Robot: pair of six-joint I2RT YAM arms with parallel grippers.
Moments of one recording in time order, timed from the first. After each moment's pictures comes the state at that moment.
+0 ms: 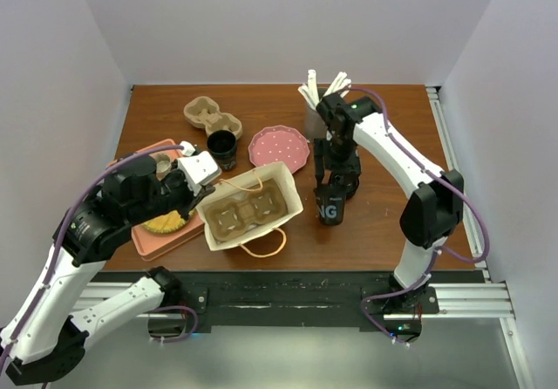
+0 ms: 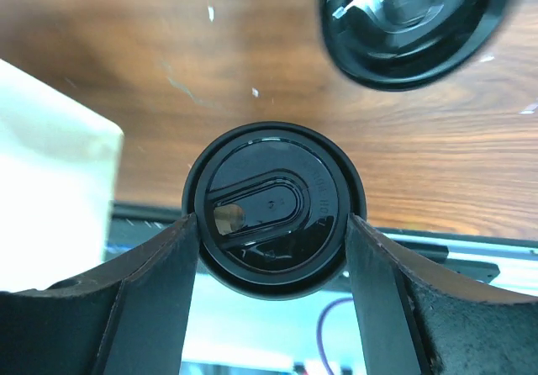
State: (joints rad) left arm -0.64 0.79 1.30 -0.97 0.17 0.28; right arm 0.50 1.83 1.70 -1.36 -0.03 0.46
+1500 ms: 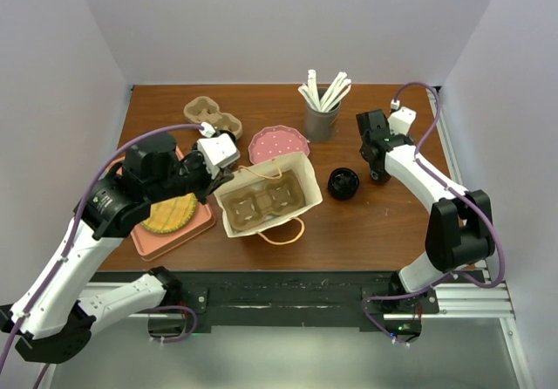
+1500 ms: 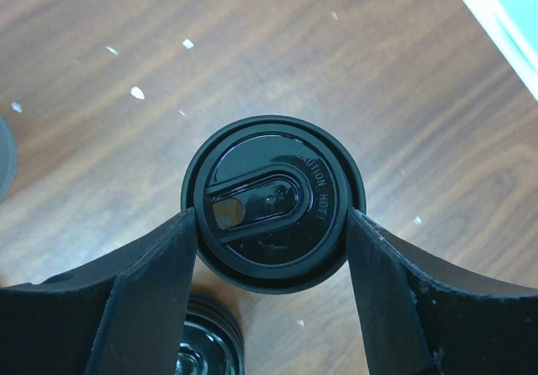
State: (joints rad) left arm -0.66 0.94 1.38 -0.89 0.24 0.27; right arm 0.28 1.57 1.17 -0.52 0.74 0.68
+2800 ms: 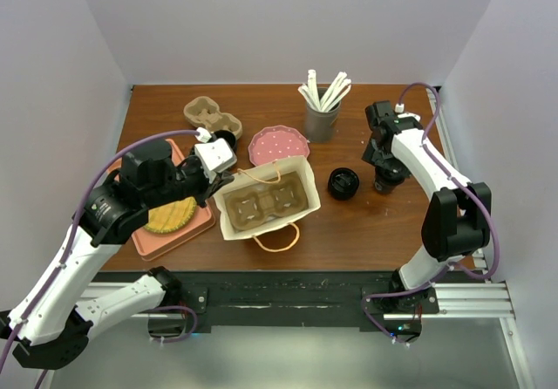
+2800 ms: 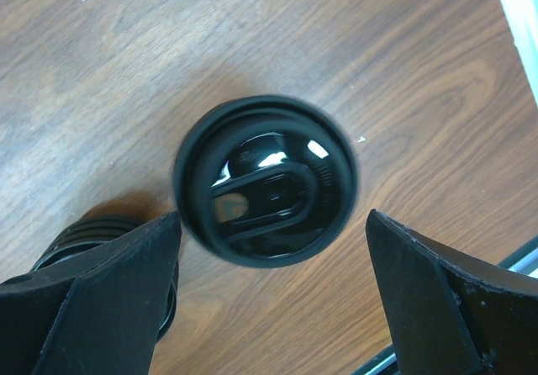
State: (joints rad) left arm -0.66 0.89 1.31 -0.83 0.26 0.27; right arm 0.20 1.65 1.35 -0.96 0.56 0.69
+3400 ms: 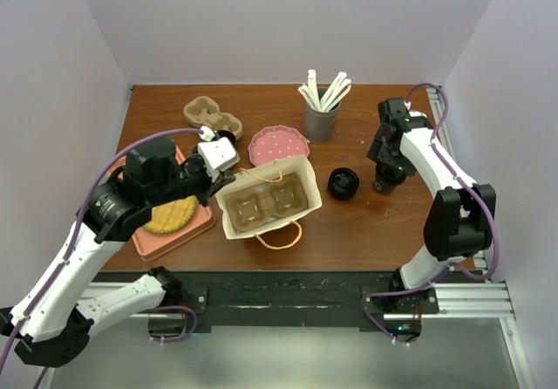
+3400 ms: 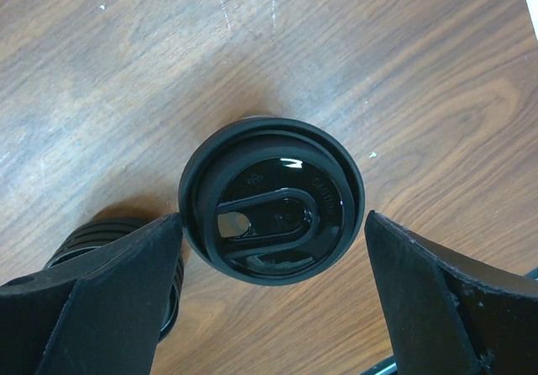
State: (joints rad) left arm -0.66 0.91 1.31 -0.83 0.26 0.27; right arm 0.13 1.64 1.35 -0.91 0.45 0.60
